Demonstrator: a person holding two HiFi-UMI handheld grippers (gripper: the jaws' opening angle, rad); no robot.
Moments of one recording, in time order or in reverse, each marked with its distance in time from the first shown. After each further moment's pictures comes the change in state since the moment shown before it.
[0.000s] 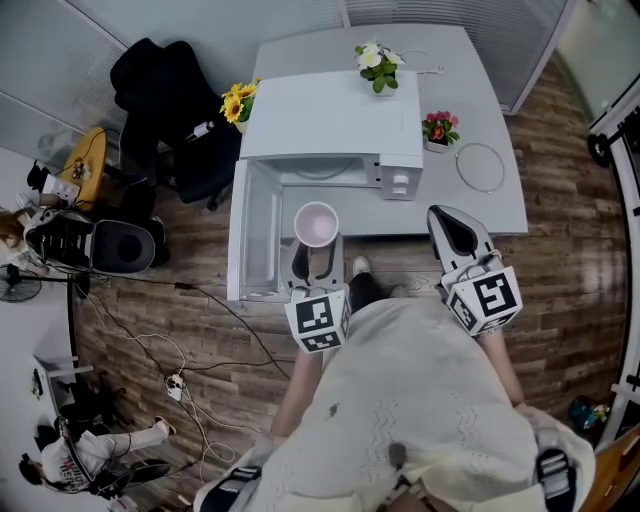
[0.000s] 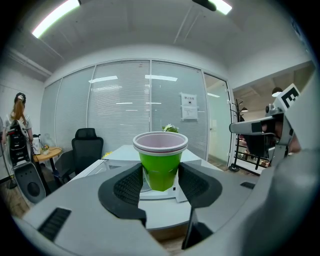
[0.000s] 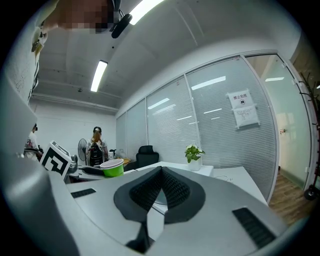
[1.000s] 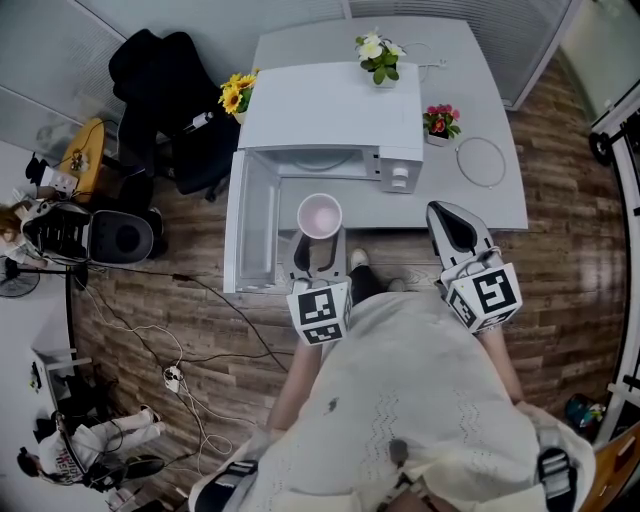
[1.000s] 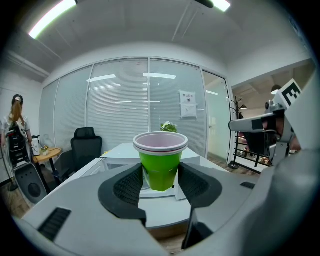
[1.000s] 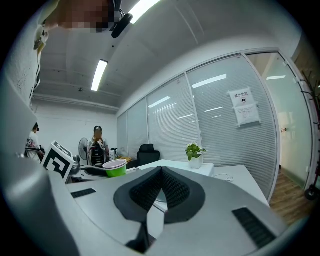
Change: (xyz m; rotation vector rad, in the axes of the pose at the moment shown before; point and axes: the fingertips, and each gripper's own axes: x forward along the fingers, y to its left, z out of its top) left arm 0.006 -0.007 -0.008 0.017 0.022 -0.003; right arm 0.000 0.000 -0.004 0.001 0.012 0.014
